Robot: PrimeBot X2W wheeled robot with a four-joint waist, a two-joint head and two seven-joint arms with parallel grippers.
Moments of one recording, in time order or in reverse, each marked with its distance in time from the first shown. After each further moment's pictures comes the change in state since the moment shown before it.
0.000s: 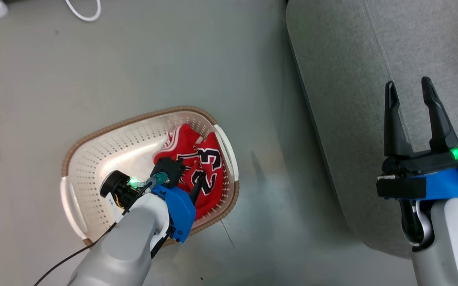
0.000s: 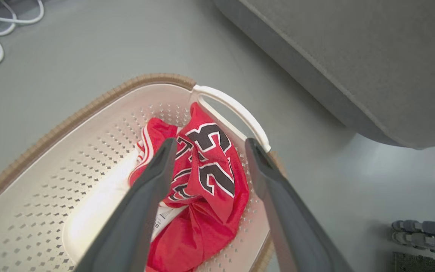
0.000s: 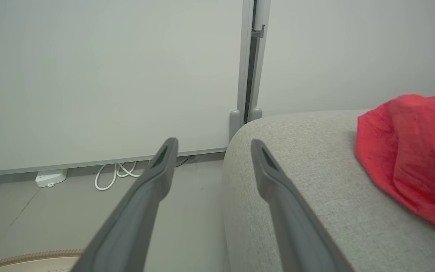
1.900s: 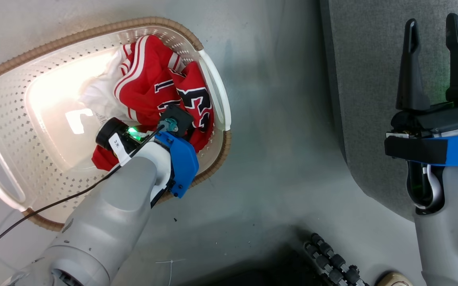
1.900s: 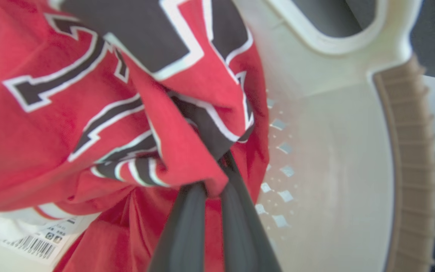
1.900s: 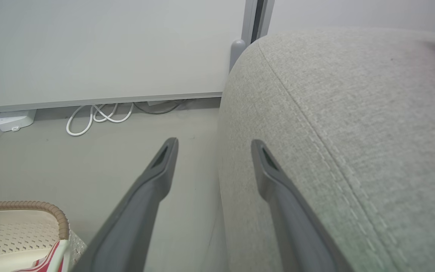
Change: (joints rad) left arm -0.272 0.001 -0.302 0.113 -0.212 -0.001 0.135; right arm -0.162 0.013 -0.003 -0.054 0.025 0.000 0.000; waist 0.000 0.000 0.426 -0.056
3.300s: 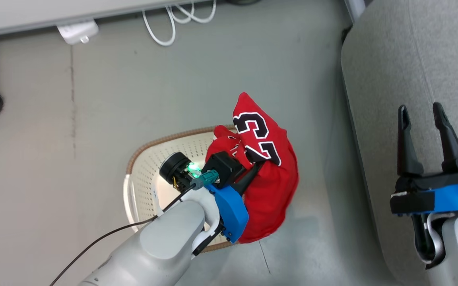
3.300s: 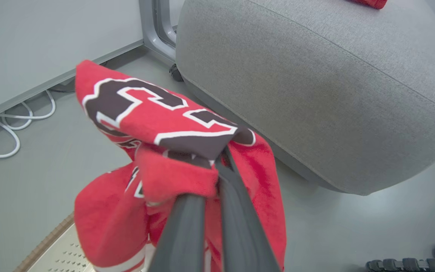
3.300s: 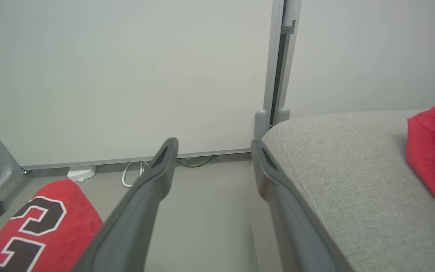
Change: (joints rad) left arm 0.174 0.001 -0.131 -0.351 -0.138 0.041 -0.214; right arm 0.215 -0.055 -0.040 0.120 -0.025 0.000 0.000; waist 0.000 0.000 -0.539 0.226
